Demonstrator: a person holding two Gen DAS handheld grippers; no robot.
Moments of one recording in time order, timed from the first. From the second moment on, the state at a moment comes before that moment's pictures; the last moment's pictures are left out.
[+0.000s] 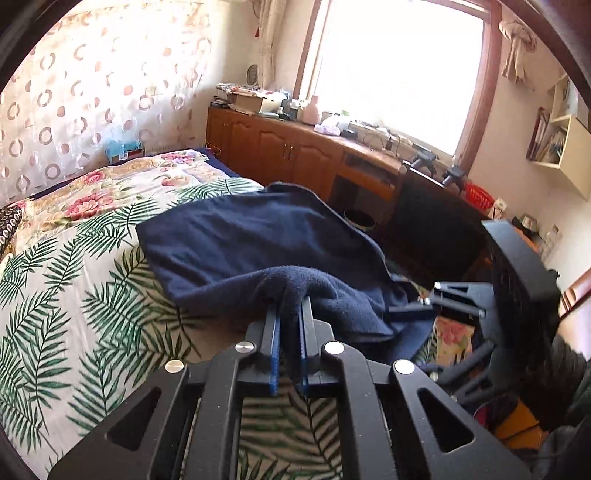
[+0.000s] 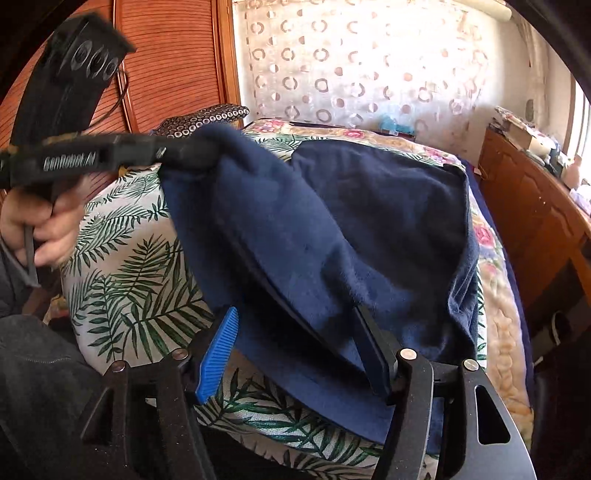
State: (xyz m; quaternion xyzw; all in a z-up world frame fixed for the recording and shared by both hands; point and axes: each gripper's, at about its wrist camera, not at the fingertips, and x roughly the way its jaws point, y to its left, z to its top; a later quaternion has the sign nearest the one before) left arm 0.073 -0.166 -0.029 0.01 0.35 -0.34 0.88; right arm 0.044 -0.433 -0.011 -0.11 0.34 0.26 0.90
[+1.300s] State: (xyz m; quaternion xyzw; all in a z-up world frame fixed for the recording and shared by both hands) left arm 0.161 -0.129 -0.023 -0.03 0.34 -0.26 0.90; right arm 0.177 -0.395 0.061 -0.24 0.23 0.18 0.93
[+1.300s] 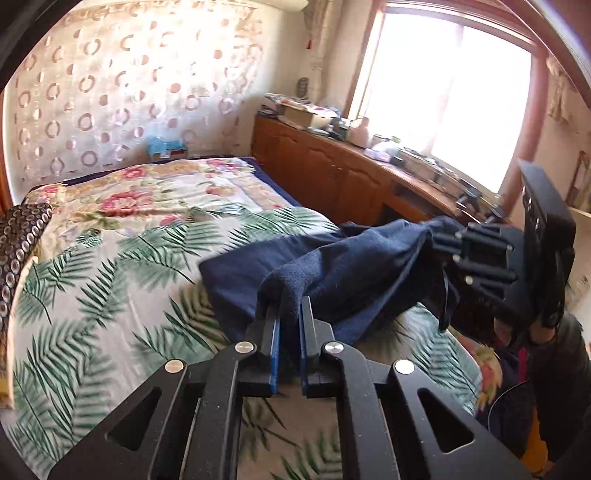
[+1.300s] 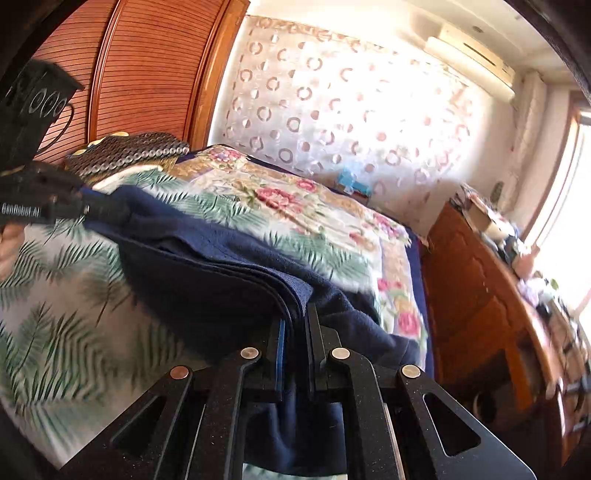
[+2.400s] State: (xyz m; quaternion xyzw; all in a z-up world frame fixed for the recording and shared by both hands) left arm 0.254 -0.145 -0.075 0.01 0.40 -0.25 0.88; right arm 0.379 -0.390 0.076 -0.15 0.29 0.09 0.94
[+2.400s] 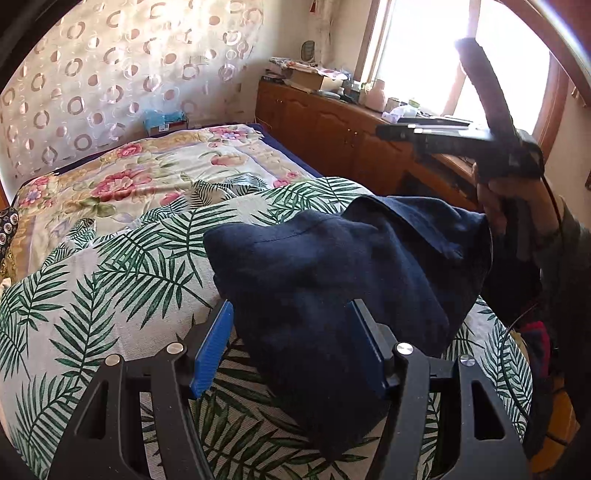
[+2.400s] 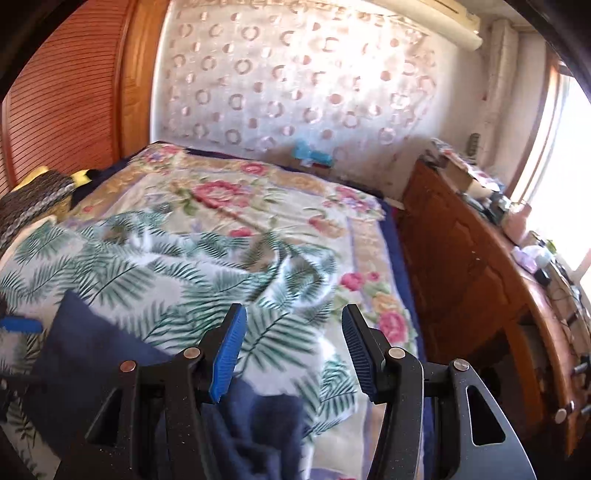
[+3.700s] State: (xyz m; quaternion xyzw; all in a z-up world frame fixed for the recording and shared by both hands) left arm 0.283 -0.131 -0.090 0.00 0.42 -0.22 0.88; right arm 0.292 -0.434 0.062 -0.11 0.31 0.10 0.94
